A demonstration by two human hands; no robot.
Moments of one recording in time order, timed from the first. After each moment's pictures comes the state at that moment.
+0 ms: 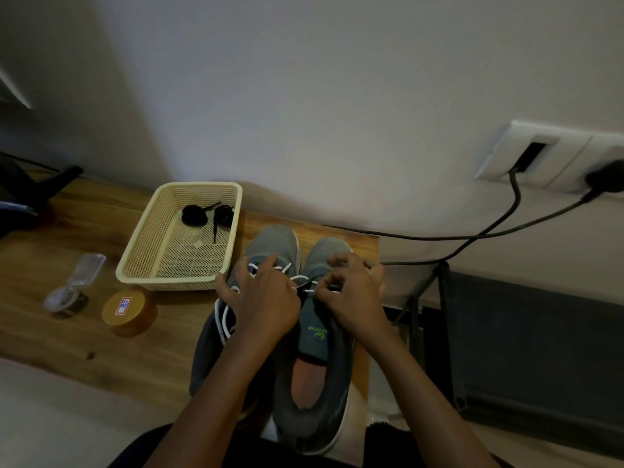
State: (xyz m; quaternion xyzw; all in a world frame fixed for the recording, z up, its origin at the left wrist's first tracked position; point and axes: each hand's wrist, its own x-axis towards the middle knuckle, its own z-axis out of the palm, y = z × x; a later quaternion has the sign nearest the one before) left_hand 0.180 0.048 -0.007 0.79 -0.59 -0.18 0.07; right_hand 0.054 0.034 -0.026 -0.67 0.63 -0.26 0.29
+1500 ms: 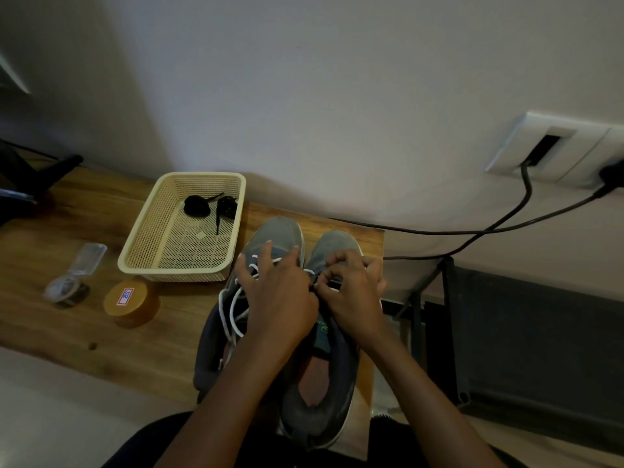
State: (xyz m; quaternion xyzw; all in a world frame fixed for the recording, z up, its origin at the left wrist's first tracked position) left_hand 0.169 0.059 0.009 0.73 -0.67 -0.12 0.01; right_hand 0.061 0.038 -0.034 -0.69 0.62 -0.26 0.27
